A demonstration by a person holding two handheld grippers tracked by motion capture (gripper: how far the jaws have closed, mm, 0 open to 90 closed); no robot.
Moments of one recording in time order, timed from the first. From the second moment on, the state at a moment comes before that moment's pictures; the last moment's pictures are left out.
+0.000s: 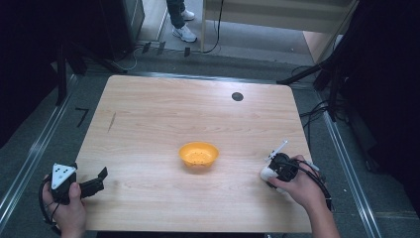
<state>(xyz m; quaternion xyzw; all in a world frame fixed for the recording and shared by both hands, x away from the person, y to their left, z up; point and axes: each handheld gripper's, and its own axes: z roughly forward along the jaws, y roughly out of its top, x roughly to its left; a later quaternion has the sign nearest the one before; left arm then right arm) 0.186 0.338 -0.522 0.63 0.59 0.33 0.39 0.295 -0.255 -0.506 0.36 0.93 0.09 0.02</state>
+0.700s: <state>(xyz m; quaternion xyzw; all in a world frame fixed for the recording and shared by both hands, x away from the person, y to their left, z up) 0.186 0.338 -0.522 0.63 0.59 0.33 0.39 0.305 -0.223 -0.457 0.31 0.94 0.11 0.06</state>
